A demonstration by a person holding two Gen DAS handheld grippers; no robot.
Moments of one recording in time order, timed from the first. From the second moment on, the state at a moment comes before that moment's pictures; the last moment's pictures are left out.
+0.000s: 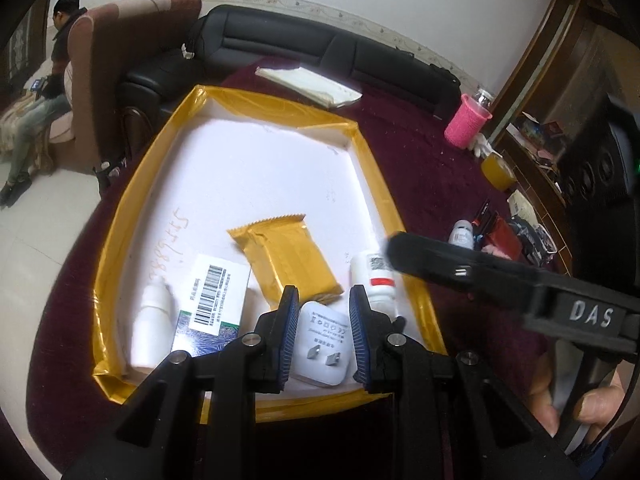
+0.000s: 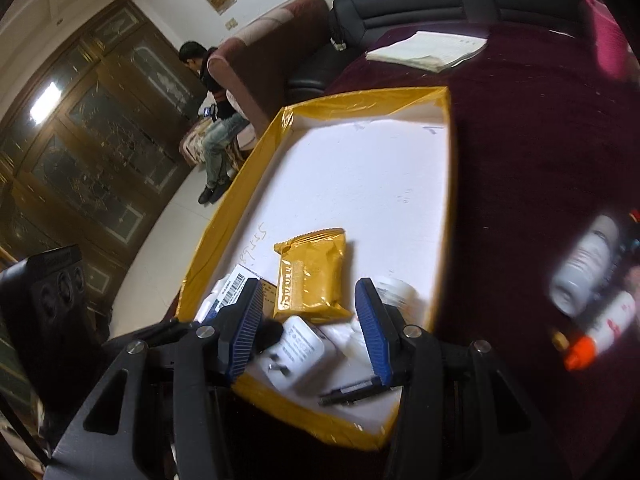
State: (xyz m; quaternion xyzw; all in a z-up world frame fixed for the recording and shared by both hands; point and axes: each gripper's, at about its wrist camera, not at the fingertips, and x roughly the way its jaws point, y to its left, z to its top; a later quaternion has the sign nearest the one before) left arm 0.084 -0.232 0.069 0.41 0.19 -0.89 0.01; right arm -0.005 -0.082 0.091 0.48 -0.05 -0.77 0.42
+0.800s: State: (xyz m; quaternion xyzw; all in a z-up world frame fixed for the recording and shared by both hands) left arm -0.041 -0.069 0.076 0.48 0.02 -0.87 -0.08; right arm -0.035 0.145 0.074 0.44 -0.21 -0.82 0.28
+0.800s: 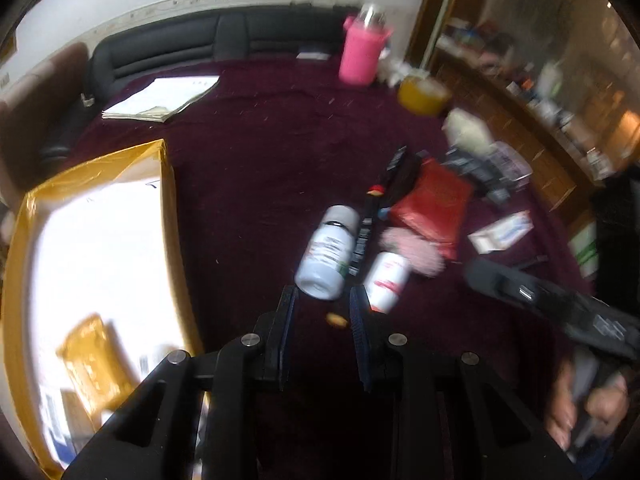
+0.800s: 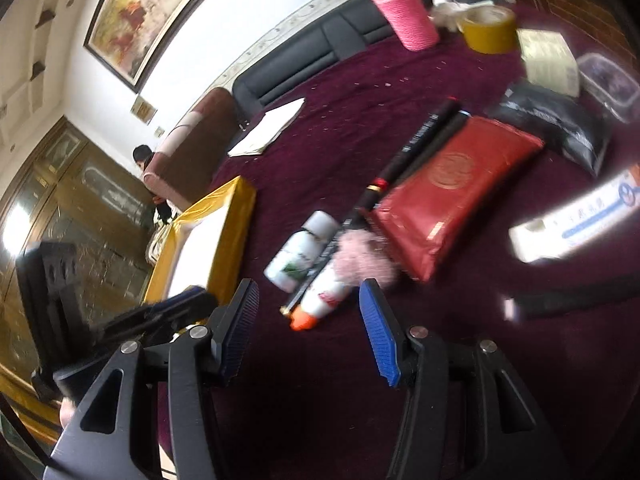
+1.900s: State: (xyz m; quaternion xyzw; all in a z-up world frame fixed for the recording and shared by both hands) left arm -0.052 -0.074 0.023 0.51 0.03 -0.86 -0.06; right arm -0.069 0.079 0.038 0.50 -0.07 -0.84 0.20
